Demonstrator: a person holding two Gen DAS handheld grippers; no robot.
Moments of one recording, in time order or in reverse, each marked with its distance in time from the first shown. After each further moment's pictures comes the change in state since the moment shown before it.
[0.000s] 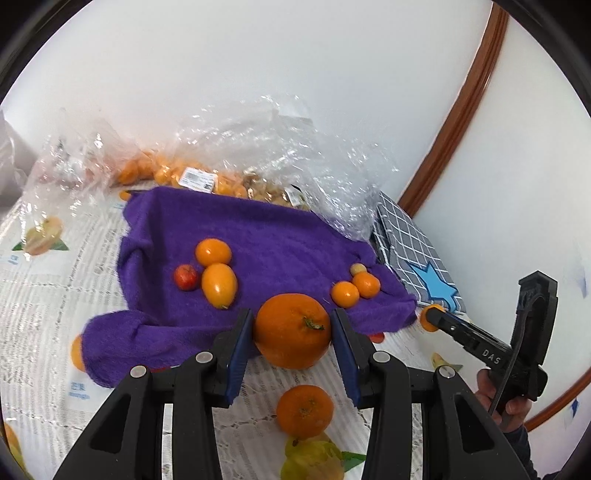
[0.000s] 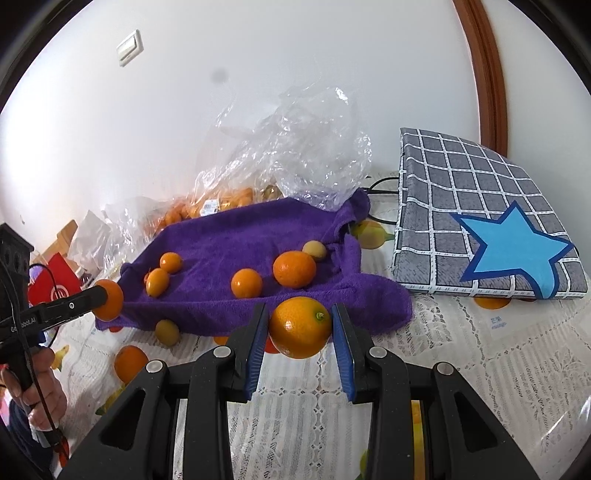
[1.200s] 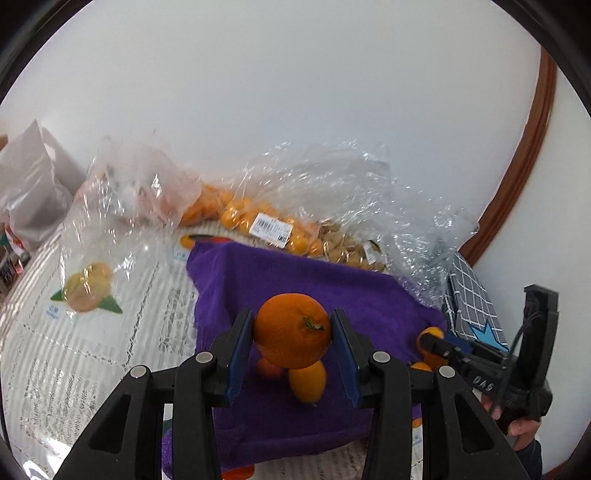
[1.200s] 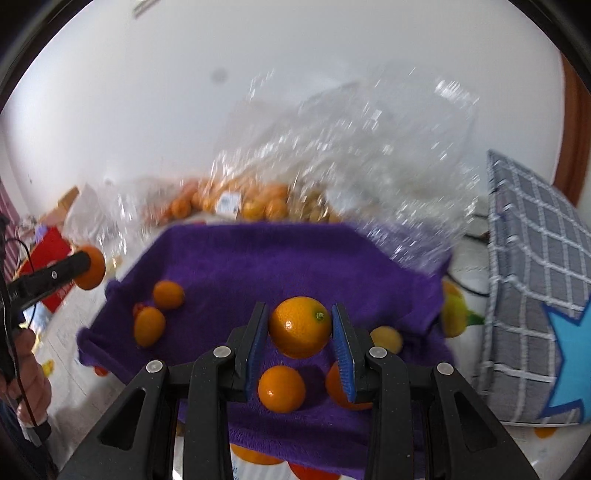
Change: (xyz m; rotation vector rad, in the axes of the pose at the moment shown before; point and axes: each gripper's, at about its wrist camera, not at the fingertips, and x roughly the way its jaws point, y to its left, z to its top) left arm 0.022 0.053 0.061 -0.100 -0.081 0.196; right arm 0.110 0.059 0.068 -0.155 0.133 0.053
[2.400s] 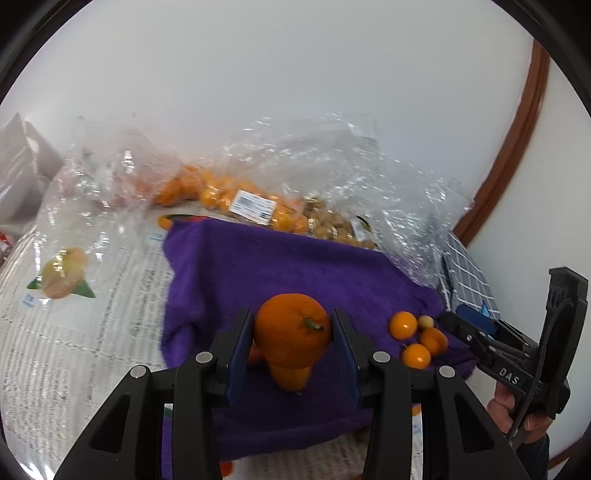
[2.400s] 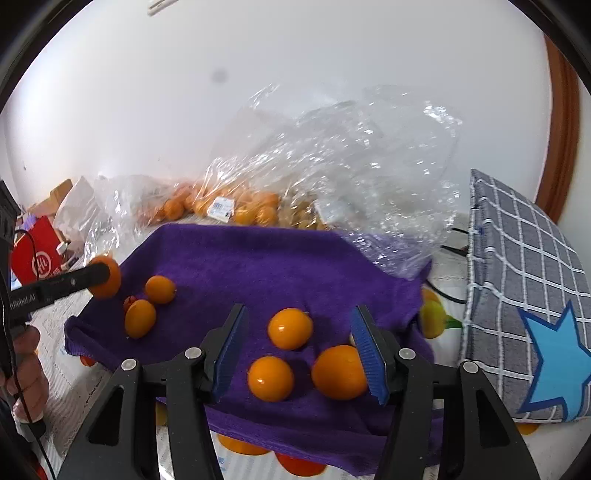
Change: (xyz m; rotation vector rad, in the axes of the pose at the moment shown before) left arm 0.019 -0.017 -0.013 0.049 0.058 -0.053; right arm -0.025 -0.003 -0.008 -0.041 -0.087 -0.082
